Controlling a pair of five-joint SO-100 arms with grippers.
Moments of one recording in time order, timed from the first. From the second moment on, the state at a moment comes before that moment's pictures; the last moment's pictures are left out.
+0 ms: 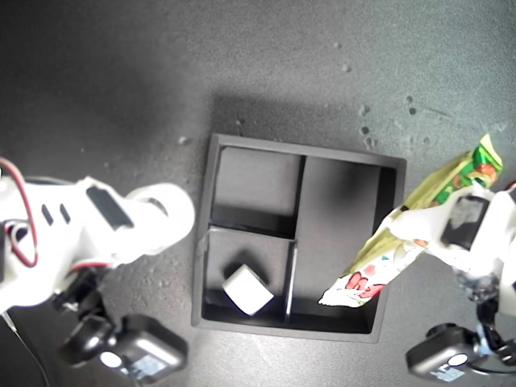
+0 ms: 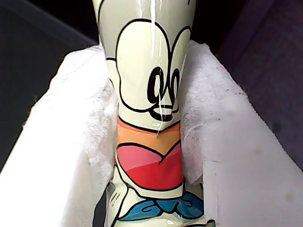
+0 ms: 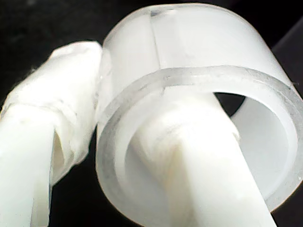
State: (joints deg) arm 0 6.9 102.6 88.2 75.0 -57.0; arm 1 -6.8 81.0 65.3 74.4 37.8
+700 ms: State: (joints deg) arm 0 6.6 48.4 22.9 102.5 -49.9; arm 1 -10.1 79.3 72.1 59.8 33.4
